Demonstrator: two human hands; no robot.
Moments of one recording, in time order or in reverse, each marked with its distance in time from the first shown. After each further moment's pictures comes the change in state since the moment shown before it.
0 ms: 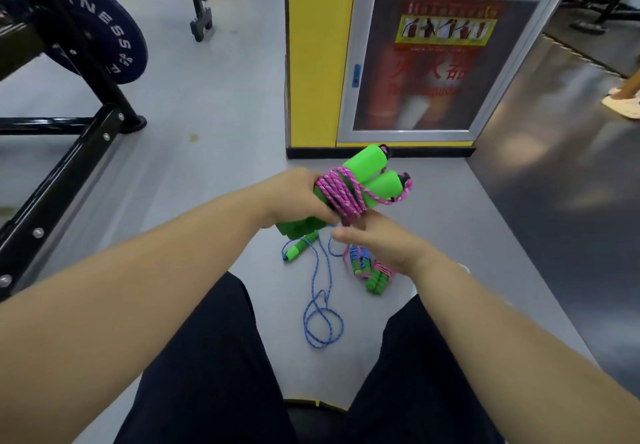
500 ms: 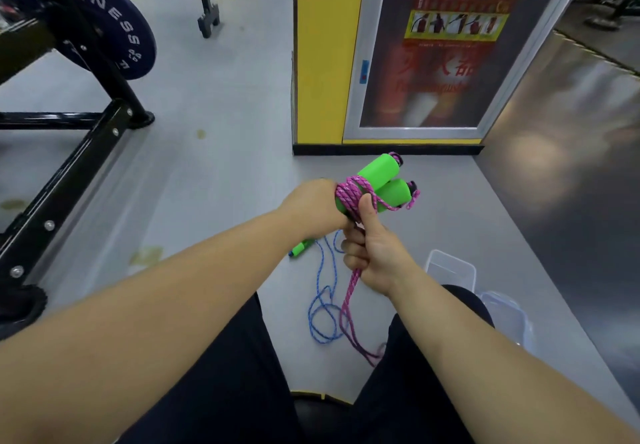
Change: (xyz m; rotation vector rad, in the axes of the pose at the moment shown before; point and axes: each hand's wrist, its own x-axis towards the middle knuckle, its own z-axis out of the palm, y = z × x) left_hand 0.001 0.000 0.034 0.279 0.181 0.015; right_hand 0.004 0.012 0.044 0.879 0.340 0.208
